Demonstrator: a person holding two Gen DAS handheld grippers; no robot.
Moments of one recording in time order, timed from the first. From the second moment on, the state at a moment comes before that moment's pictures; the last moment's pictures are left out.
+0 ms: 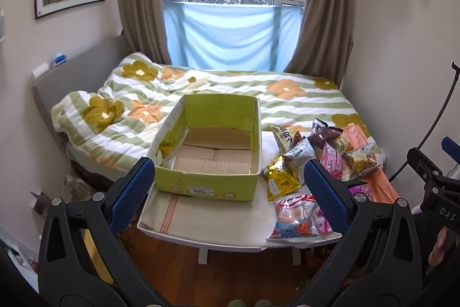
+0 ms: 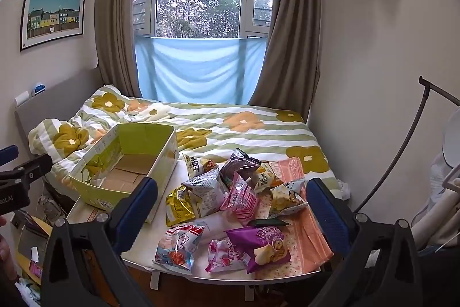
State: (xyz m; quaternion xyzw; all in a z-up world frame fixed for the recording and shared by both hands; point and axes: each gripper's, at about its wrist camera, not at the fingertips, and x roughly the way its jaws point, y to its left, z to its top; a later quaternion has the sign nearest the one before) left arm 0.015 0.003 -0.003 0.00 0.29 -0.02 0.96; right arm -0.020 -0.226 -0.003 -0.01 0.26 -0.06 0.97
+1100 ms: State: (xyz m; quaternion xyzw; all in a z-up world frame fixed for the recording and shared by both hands) left arm 0.017 -0.008 -0.009 0.02 0.31 -0.03 0.95; right arm -0.023 -0.228 -0.003 -0.01 0.27 -0.07 0.96
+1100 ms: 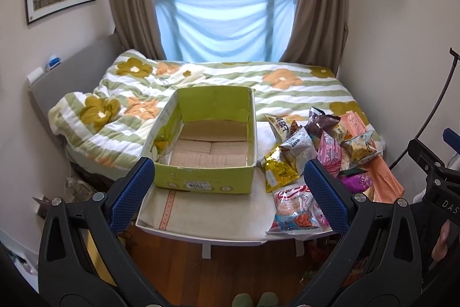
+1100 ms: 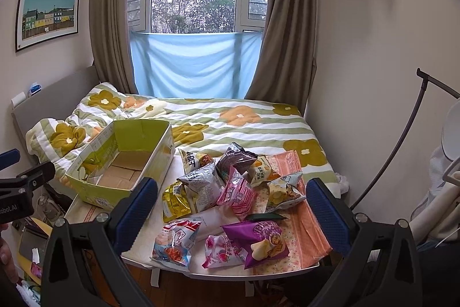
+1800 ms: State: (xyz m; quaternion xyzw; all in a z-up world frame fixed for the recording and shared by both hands) left arm 0.016 -0.008 -0.010 0.02 0.31 -0.03 0.95; right arm -0.024 -0.230 -0.004 0.00 0.27 -0.07 0.96
